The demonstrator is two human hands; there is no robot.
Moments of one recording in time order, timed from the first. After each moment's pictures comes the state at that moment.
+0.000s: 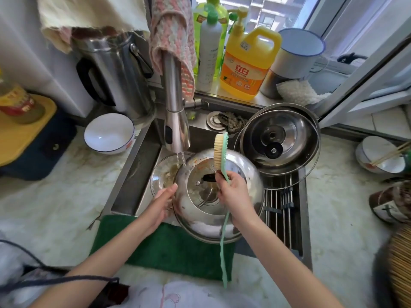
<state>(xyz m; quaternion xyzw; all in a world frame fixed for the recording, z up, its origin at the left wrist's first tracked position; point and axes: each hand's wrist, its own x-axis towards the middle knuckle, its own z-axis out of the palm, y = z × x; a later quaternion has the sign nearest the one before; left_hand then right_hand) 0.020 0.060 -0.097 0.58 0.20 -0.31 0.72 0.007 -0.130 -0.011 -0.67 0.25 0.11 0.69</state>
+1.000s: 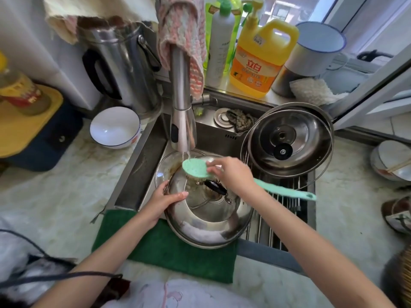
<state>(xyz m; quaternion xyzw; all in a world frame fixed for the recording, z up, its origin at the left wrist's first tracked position) 0.032 0.071 -0.120 0.65 0.22 -0.30 0.67 0.079 -0.147 -0.037 -0.96 -0.01 0.17 0.23</state>
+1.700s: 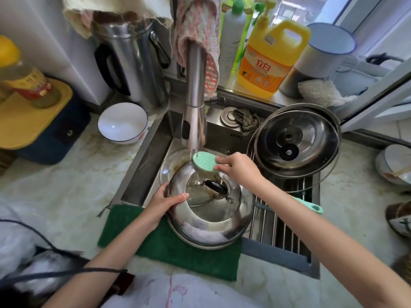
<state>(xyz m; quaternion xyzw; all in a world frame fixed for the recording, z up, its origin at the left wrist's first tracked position) 0.018 0.085 -0.130 0.63 0.22 -0.28 0.69 0.092 -0.154 -0.044 -0.95 -0.01 0.19 0.24</state>
